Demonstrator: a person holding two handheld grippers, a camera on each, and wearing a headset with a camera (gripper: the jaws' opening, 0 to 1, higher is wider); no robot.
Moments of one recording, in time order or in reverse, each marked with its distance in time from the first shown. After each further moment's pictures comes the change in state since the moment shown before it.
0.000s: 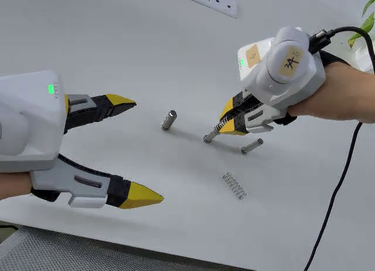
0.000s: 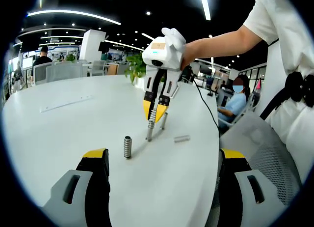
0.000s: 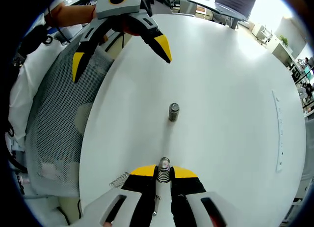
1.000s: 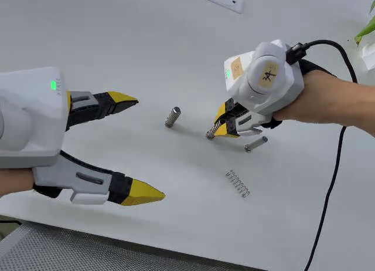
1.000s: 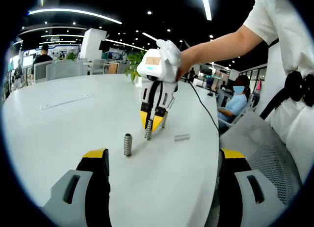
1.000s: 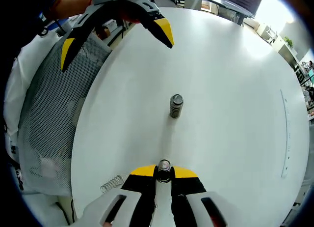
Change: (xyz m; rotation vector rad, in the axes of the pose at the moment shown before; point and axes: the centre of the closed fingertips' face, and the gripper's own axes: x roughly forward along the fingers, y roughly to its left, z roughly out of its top) left arm -0.002 0.001 -0.004 -0.011 0.003 -0.001; right arm 0.031 -0.003 -0.005 -0.028 0.032 0.018
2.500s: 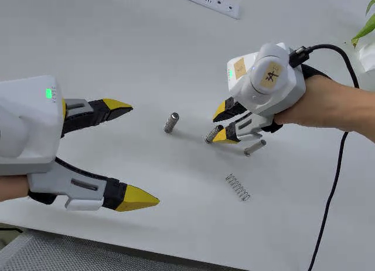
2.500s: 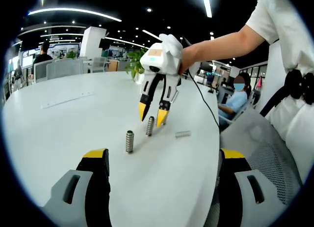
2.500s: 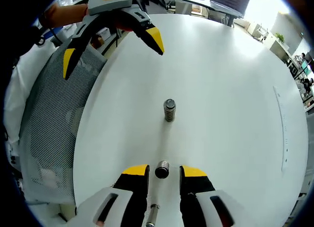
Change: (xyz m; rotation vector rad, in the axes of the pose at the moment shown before) left arm -0.003 0.003 -0.002 0.007 0.029 0.006; right arm -0.015 -0.003 0.003 0.074 -0.070 -0.026
